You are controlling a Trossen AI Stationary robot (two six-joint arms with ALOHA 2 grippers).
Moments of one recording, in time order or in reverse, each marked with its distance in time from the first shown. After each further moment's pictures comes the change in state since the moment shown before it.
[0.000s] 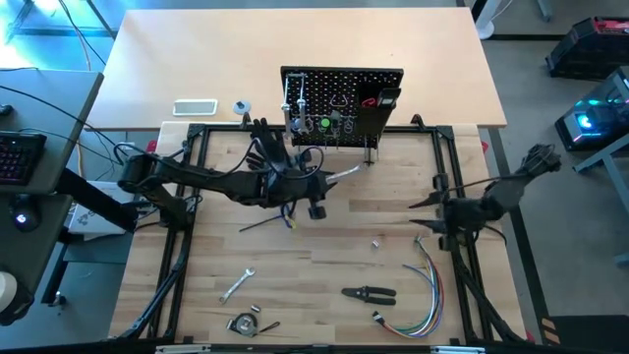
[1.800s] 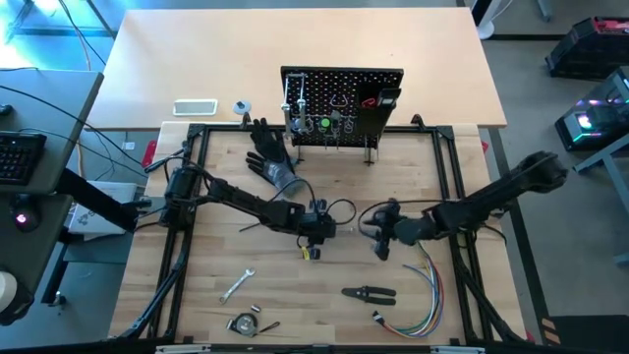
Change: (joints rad) left arm -0.082 0.382 0.022 -0.164 0.294 -0.133; right arm -0.276 0.814 0.002 0.079 -0.084 0.843
